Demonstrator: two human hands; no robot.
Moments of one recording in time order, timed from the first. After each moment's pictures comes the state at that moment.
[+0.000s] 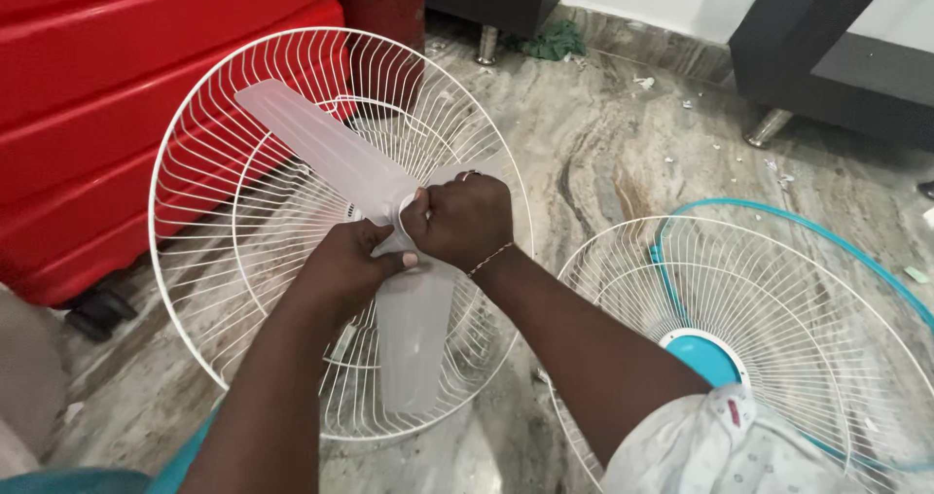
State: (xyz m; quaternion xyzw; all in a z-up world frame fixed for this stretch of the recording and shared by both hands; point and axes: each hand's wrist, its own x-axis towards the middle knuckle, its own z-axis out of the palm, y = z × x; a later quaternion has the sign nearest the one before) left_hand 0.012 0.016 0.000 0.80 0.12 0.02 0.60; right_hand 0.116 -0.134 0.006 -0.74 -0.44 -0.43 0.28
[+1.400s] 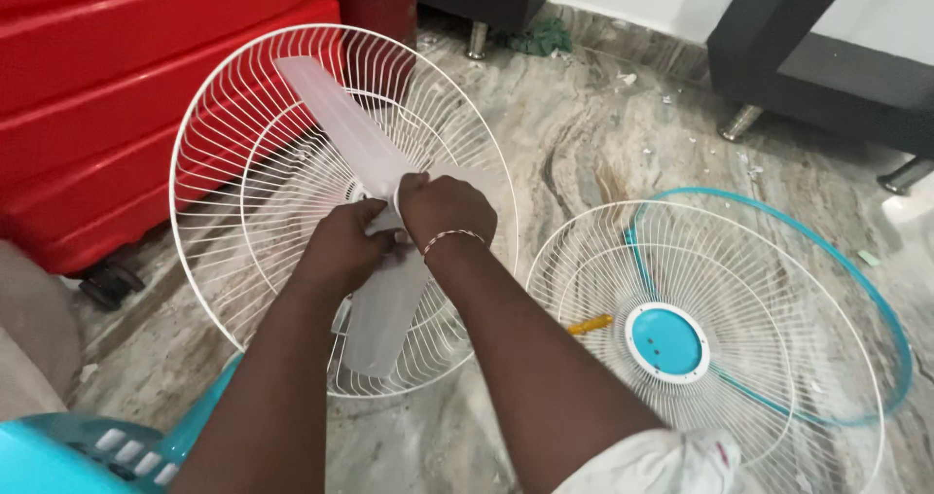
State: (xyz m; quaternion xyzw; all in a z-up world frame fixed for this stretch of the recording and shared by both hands) left_hand -0.007 0.000 0.013 0.83 0.13 0.05 0.55; right_hand 0.060 -0.120 0.053 -0.97 -0.06 -0.01 0.25
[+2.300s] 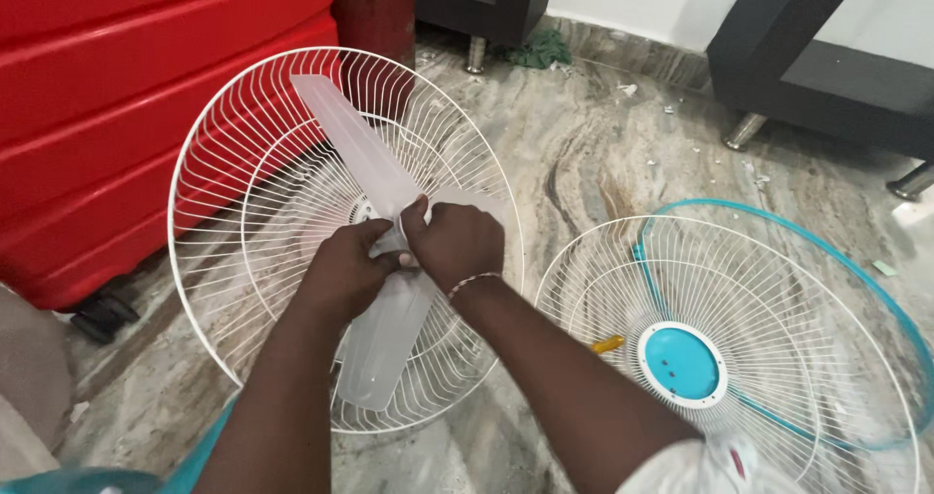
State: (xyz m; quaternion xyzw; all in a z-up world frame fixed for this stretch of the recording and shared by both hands) left_hand 0.002 0.003 0.021 0.87 0.13 0.06 0.47; right_hand 0.069 -0.132 0.029 -0.93 -0.17 -0.15 0.28
